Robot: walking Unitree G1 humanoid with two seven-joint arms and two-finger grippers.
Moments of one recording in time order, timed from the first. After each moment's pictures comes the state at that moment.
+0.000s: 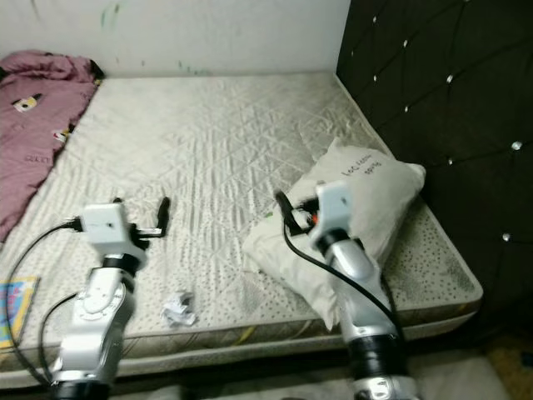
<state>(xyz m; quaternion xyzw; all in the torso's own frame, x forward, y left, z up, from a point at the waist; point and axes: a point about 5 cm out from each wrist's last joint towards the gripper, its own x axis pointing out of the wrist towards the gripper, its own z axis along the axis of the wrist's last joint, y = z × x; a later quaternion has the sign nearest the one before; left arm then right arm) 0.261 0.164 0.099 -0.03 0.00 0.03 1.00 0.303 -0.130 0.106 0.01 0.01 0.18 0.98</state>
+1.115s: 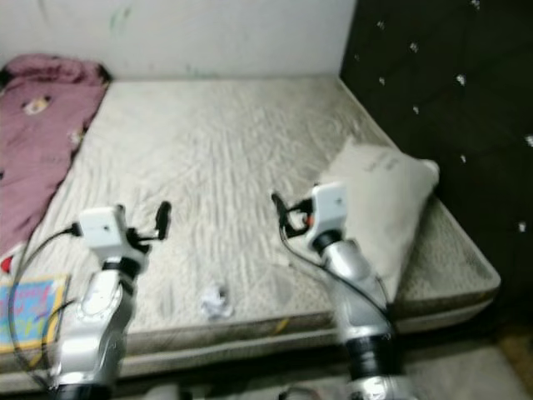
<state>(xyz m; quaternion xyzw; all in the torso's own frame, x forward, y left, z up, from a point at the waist) 0.260 0.164 0.094 -0.07 0.01 0.03 1.00 0.304 -0.121 0.104 0.02 0.01 0.19 0.98</state>
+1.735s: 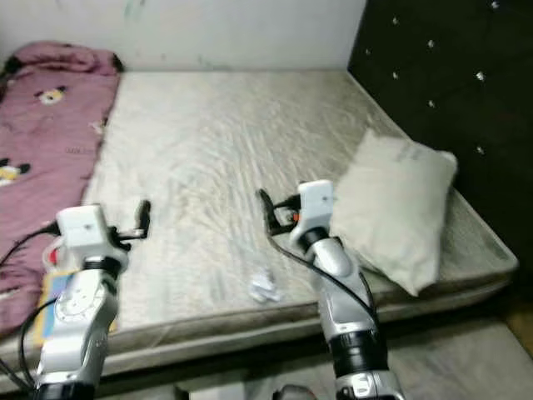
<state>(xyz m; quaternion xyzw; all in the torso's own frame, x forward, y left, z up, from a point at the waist) 0.262 0.171 0.098 -0.05 0.00 0.04 1.00 0.307 -0.120 0.107 0.03 0.01 0.18 0.98</state>
